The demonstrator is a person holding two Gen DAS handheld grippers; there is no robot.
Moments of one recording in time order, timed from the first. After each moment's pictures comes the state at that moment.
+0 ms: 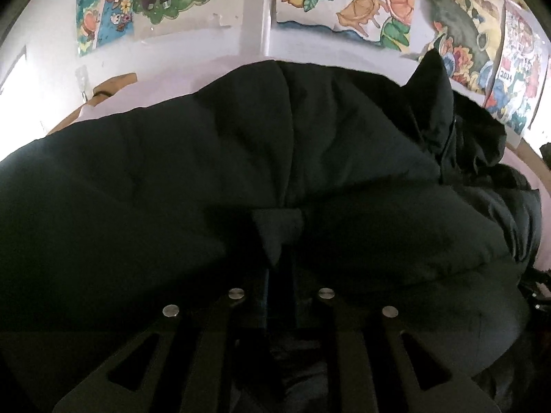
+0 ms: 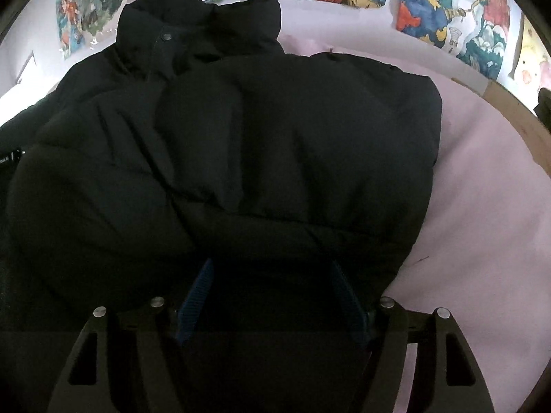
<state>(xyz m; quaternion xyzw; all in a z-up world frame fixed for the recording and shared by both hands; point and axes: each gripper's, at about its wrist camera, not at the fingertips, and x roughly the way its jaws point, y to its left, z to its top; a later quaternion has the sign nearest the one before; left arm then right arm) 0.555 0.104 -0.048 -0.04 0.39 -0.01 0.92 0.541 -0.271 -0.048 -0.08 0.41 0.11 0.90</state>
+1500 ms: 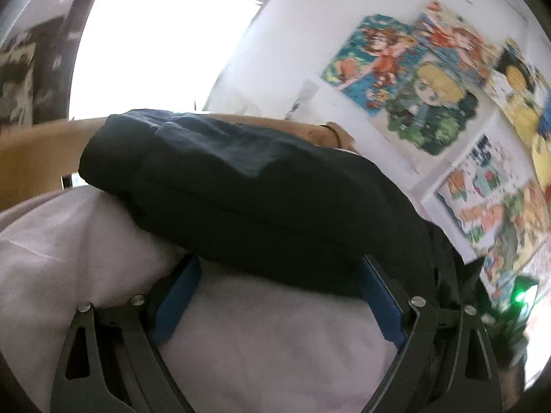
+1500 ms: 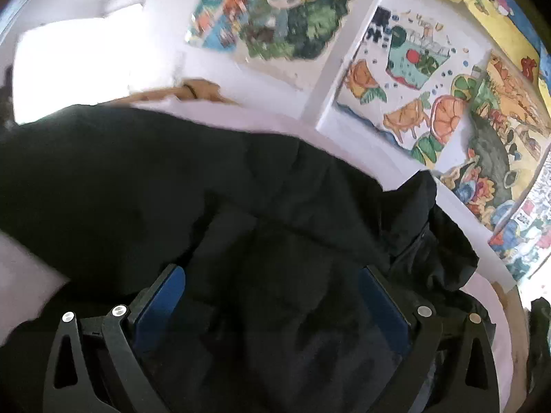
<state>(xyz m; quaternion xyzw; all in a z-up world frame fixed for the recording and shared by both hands) 0.267 0.343 -0.020 -0.35 0.23 0.18 0.89 0.516 0.089 0.001 -0.26 0.28 0.16 0.91</state>
